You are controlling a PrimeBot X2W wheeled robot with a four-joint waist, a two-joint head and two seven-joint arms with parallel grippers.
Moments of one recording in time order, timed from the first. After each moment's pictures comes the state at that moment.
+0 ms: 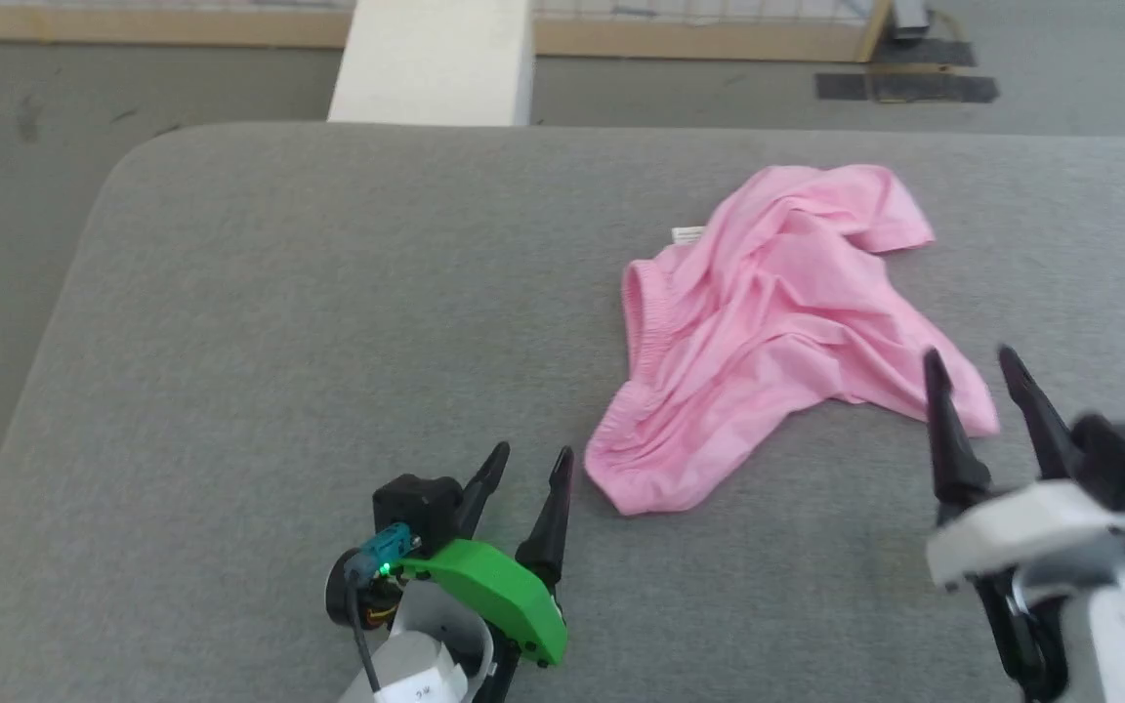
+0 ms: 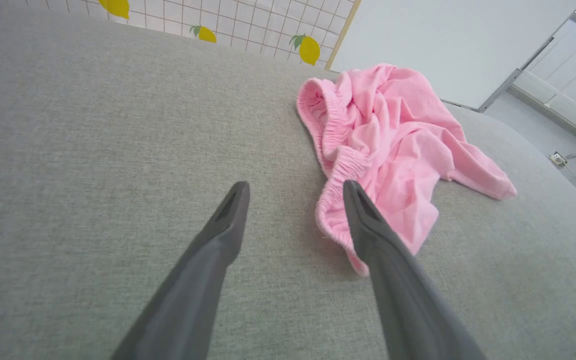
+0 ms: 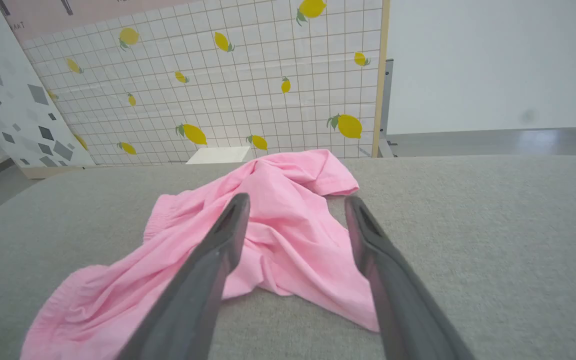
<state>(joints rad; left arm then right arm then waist) -0.20 0.05 -0.45 0.30 -0.48 0.01 -0.17 -0.15 -0.07 -0.07 0.13 0.17 0.13 -0.09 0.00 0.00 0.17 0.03</state>
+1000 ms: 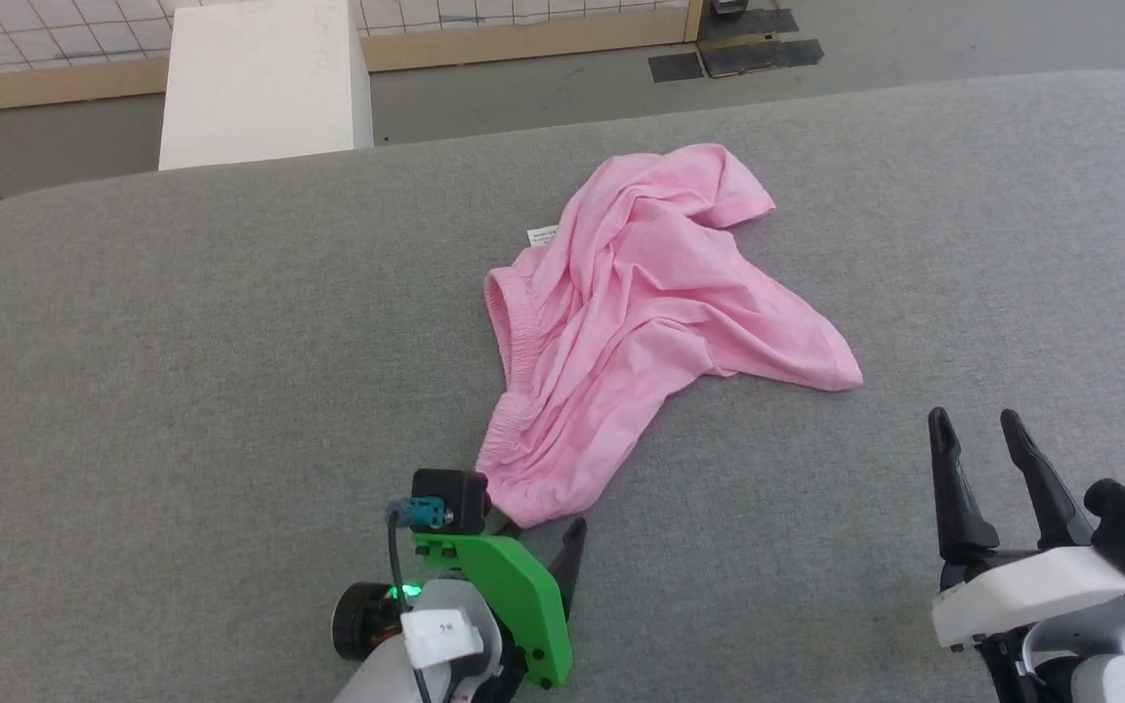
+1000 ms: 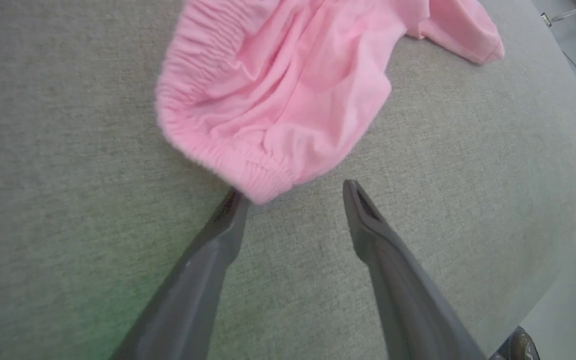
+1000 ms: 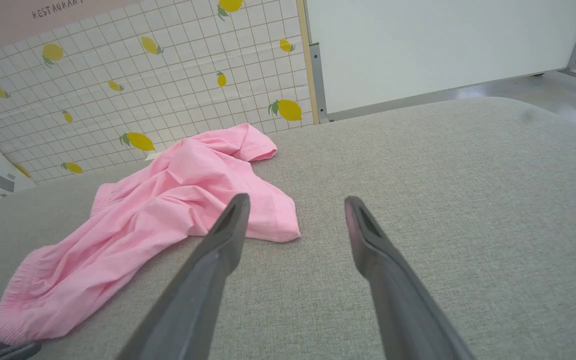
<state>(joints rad) -0.20 0.10 -0.51 0.22 -0.58 0.14 0.26 0.00 -0.05 -0.08 0.02 0.25 0.13 -0.08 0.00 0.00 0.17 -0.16</state>
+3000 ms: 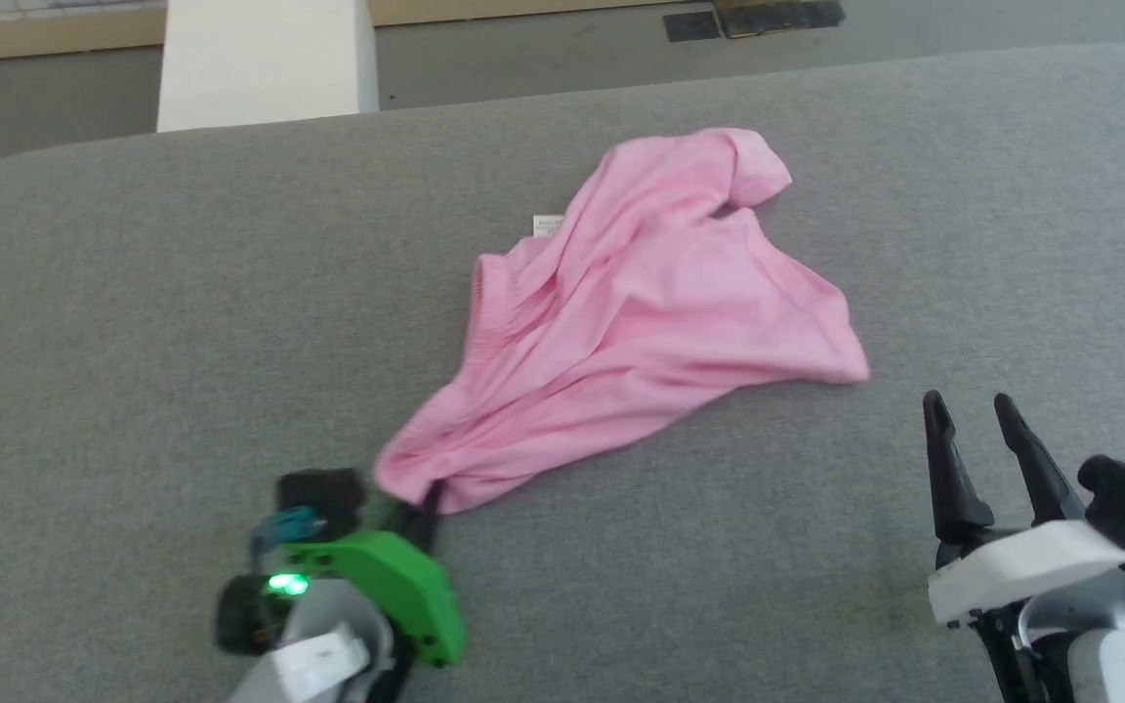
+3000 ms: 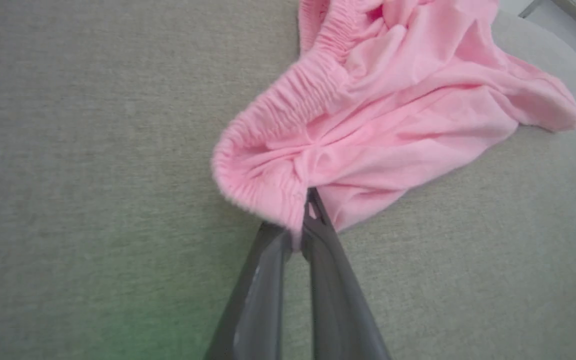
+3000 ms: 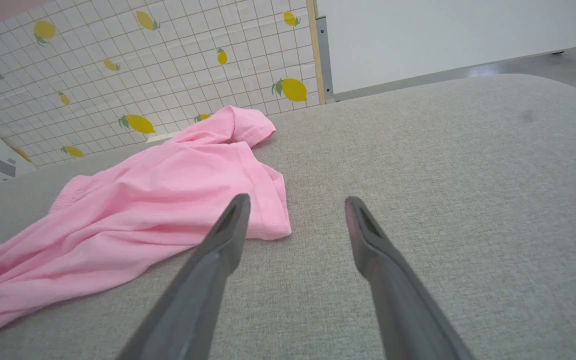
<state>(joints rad) -0.15 0.24 -0.44 0.15 -0.60 0.14 0.10 -0.05 -0.05 -0.09 0.06 0.26 0.13 -0.05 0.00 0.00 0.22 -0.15</state>
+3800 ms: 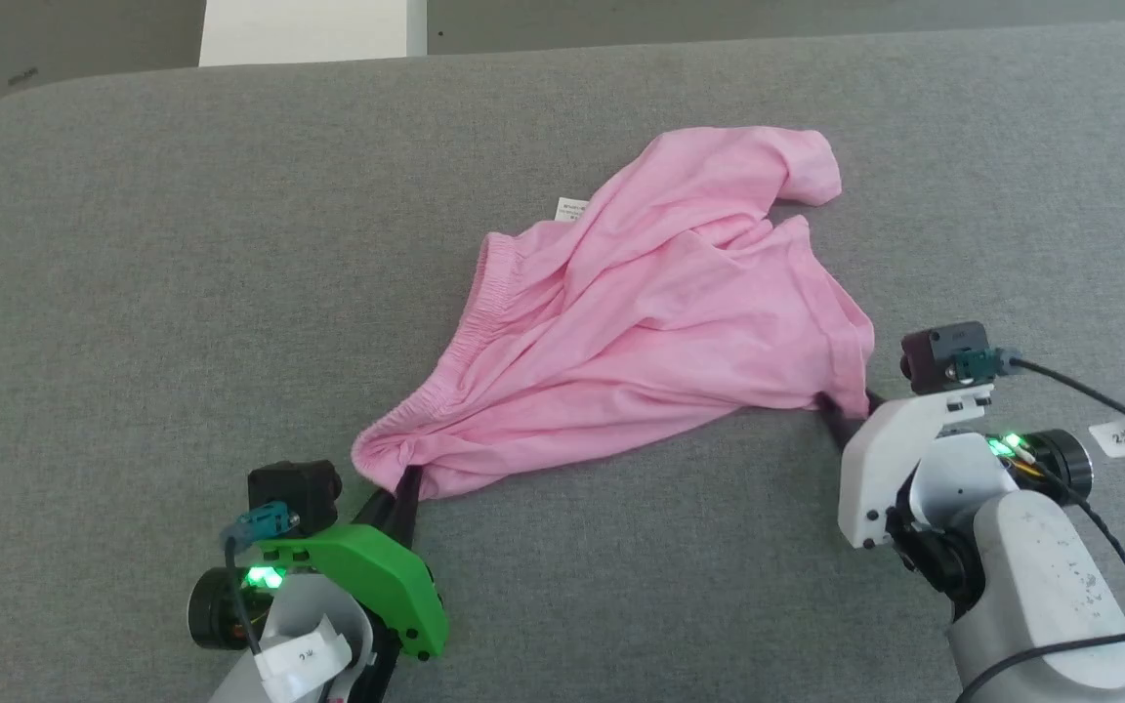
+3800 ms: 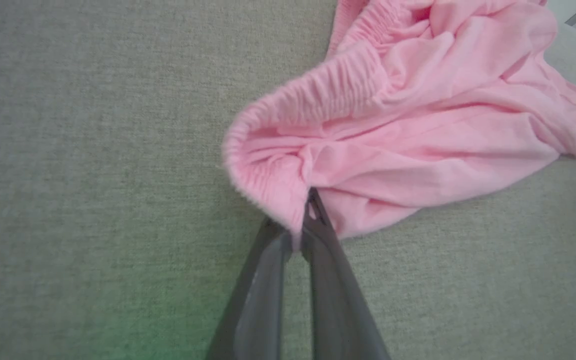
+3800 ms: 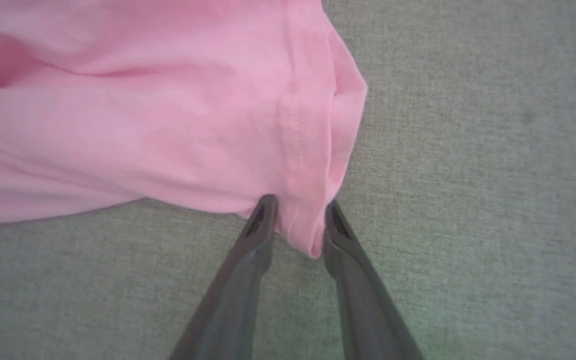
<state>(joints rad) -0.13 0.28 -0.42 0.06 -0.59 0.19 0.11 -0.35 -0.05 0.04 0.35 0.13 0.13 0.45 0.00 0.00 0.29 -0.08</state>
